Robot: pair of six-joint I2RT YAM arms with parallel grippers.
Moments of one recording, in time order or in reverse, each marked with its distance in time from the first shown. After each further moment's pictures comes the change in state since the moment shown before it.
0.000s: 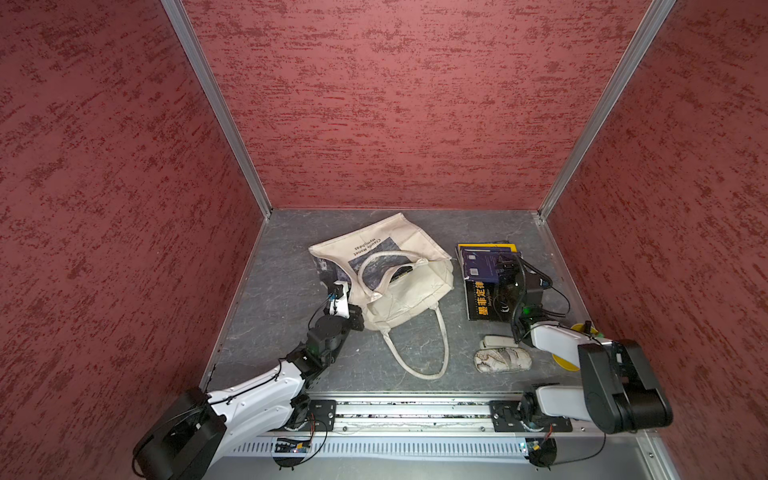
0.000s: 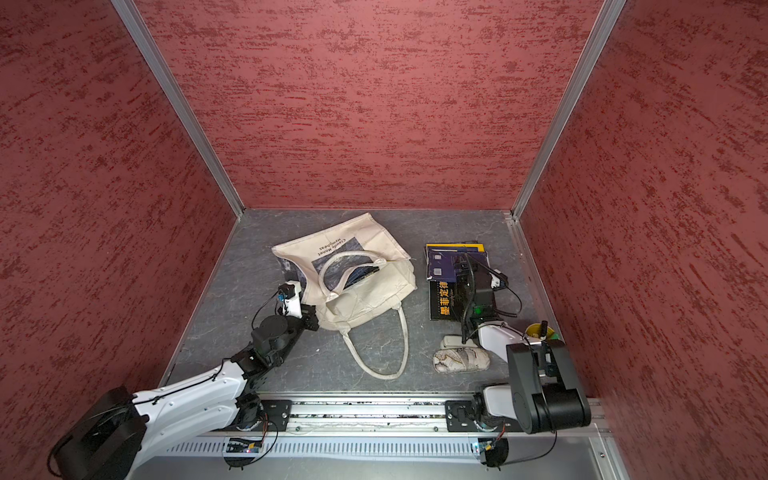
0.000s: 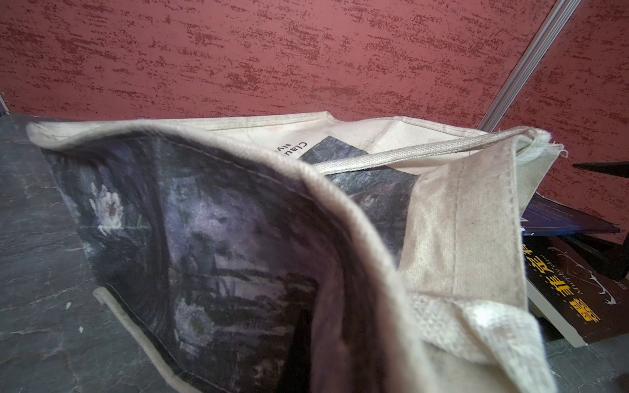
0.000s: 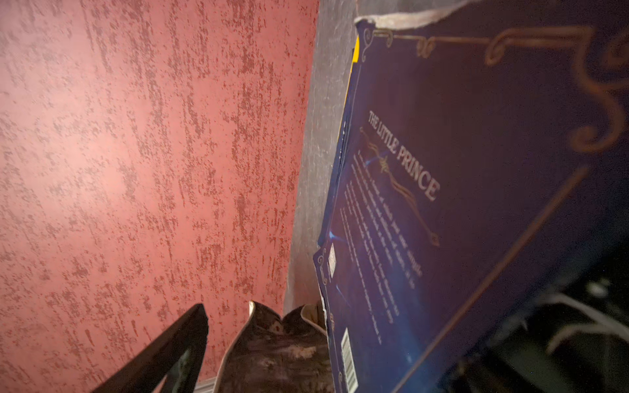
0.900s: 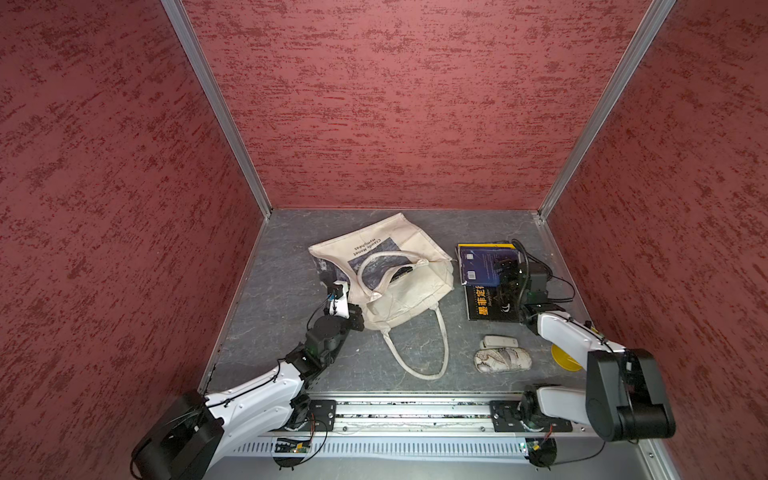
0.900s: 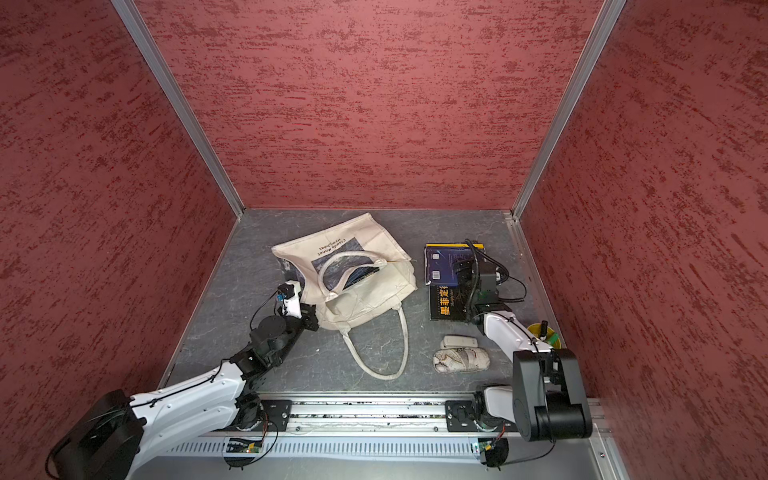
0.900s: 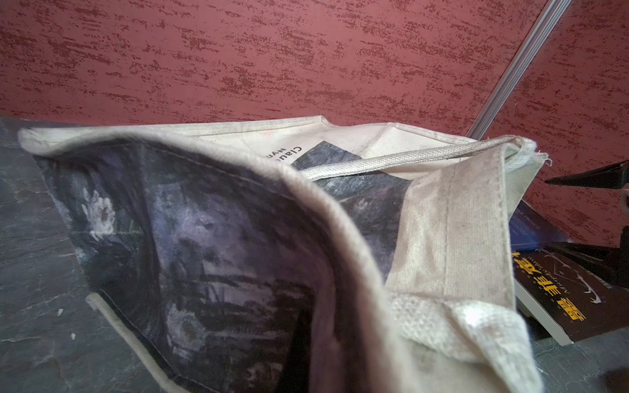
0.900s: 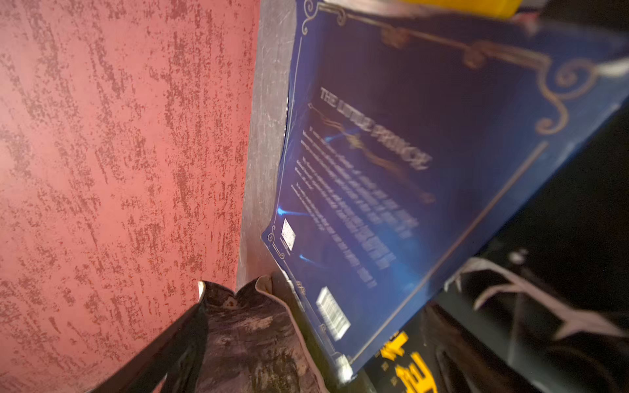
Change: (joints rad) left arm 0.000 -0.012 0.000 -0.001 0.015 0.001; right arm -0.072 -0.041 0.151 -0.422 -0.129 -0.103
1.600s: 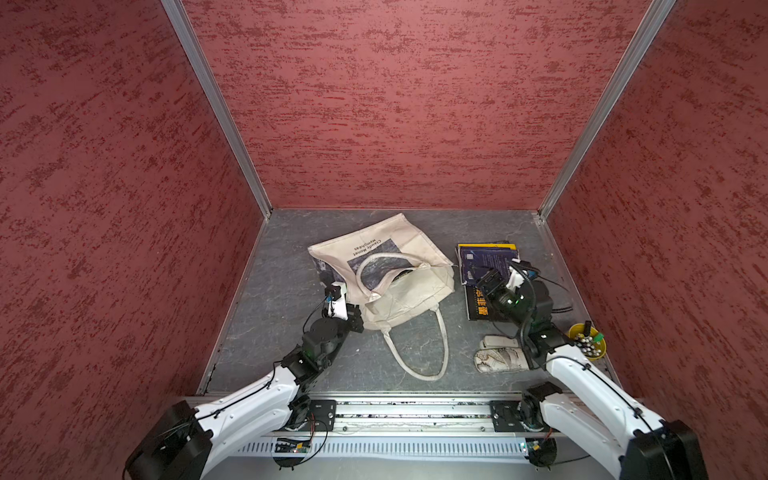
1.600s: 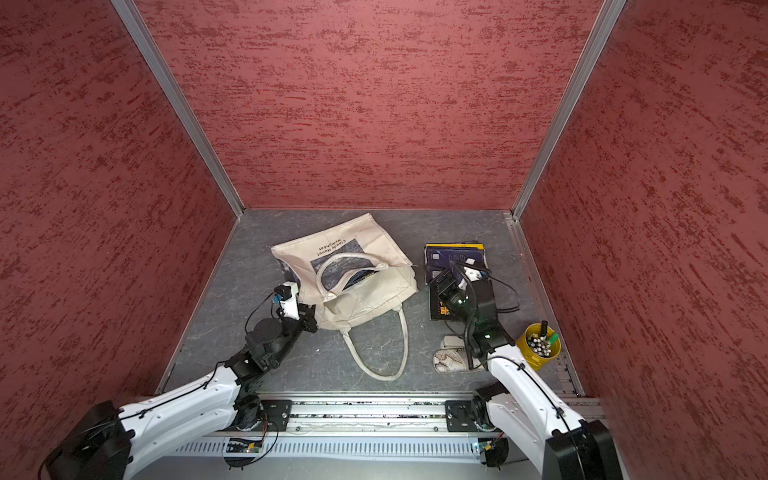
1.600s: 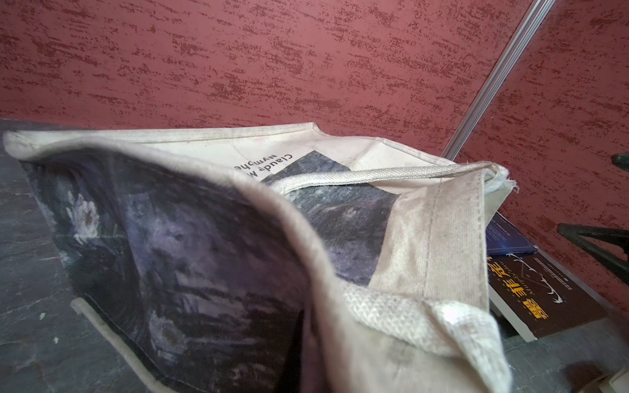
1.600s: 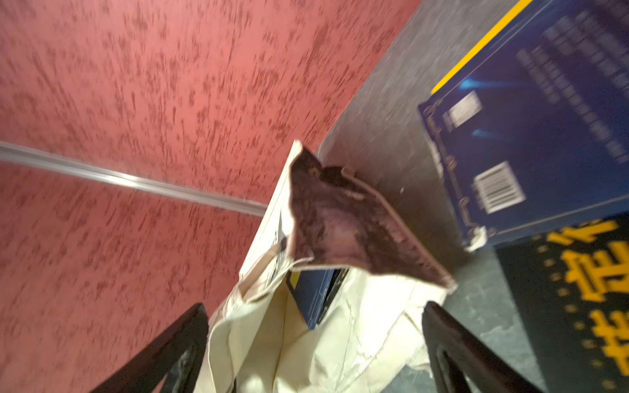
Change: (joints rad) left arm -0.020 -0.114 -0.005 -0.074 0.013 -0.041; right arm 0.341 -0.388 -0.153 0.111 -0.084 -0.248
